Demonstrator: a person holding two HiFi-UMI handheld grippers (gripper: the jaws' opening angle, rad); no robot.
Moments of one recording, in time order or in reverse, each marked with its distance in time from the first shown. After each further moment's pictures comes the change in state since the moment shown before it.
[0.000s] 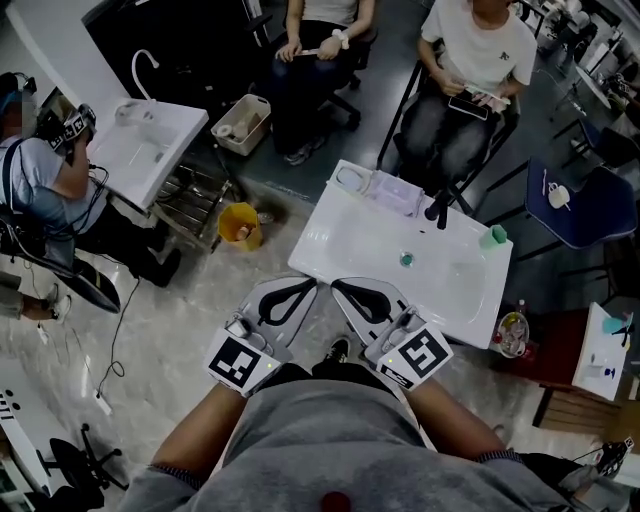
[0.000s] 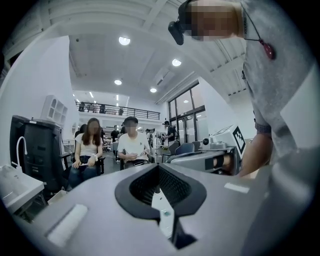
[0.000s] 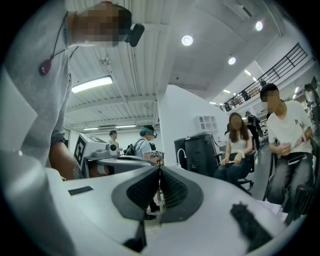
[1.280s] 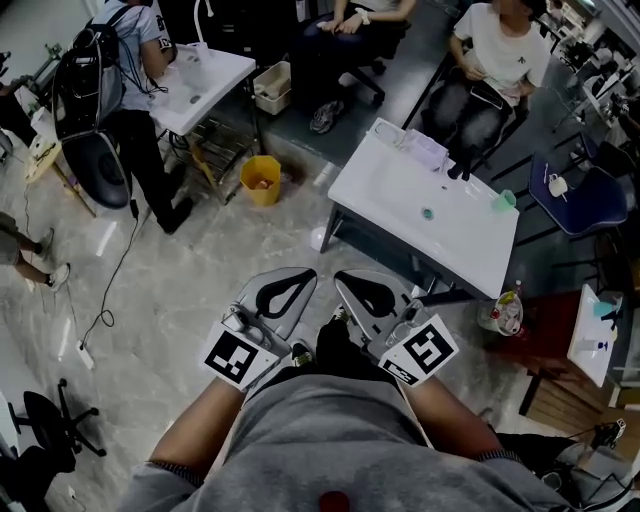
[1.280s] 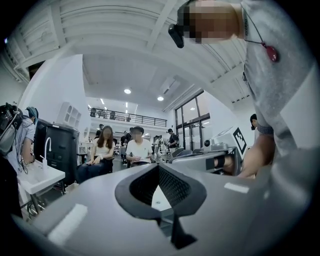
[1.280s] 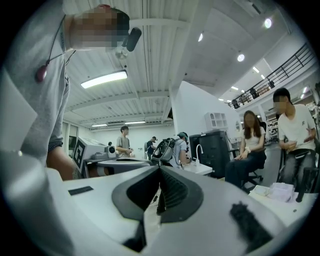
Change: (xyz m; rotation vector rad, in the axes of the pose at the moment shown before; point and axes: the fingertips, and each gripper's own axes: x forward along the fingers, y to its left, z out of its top) left arm -0.223 -0.089 -0.027 -0.048 -0.086 0.092; right arm -0.015 0.235 -0.019 -0.031 0.045 0.064
